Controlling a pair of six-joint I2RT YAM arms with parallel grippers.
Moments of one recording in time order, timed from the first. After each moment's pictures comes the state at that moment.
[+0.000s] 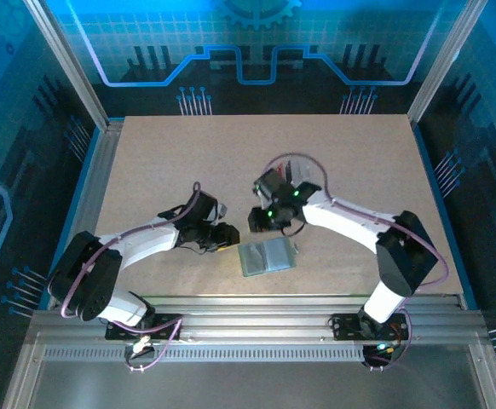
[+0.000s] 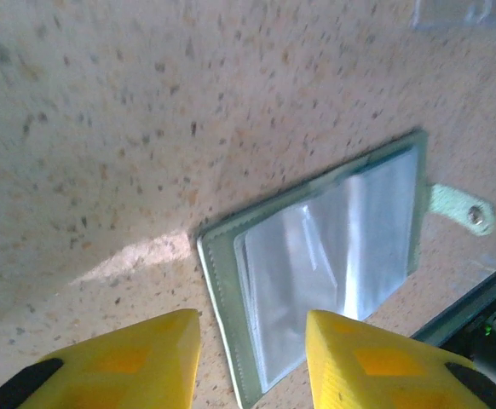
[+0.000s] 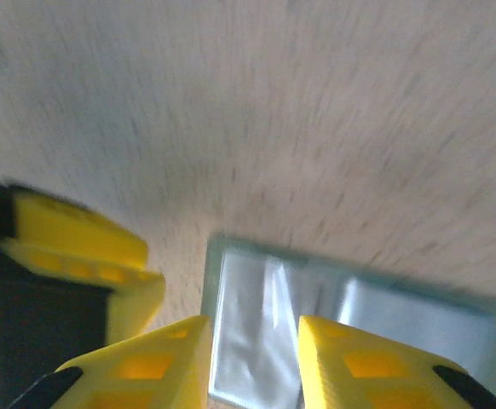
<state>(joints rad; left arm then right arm) -0.49 1.45 0.73 -0.32 0.45 -0.76 0.72 1.65 1.28 -0.71 -0.14 0.53</state>
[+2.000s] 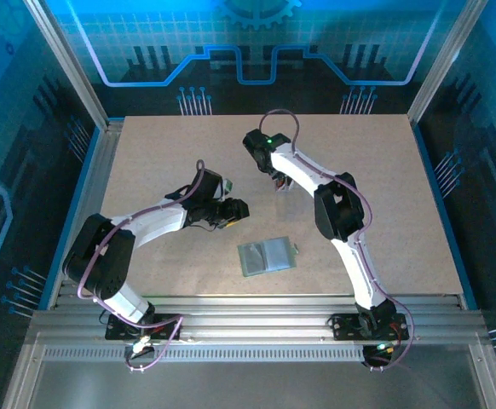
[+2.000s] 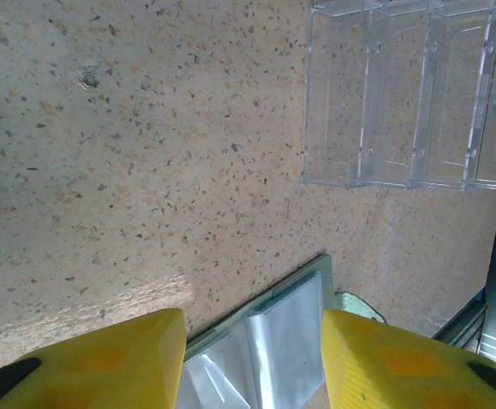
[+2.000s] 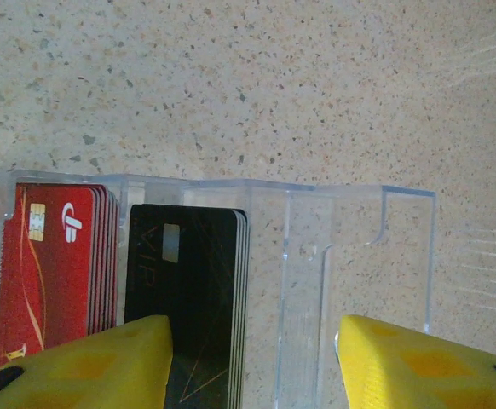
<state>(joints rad) -0.46 1.60 0.91 -0.22 0.45 -0.80 0.56 2.40 2.14 -1.15 0.75 0.30</state>
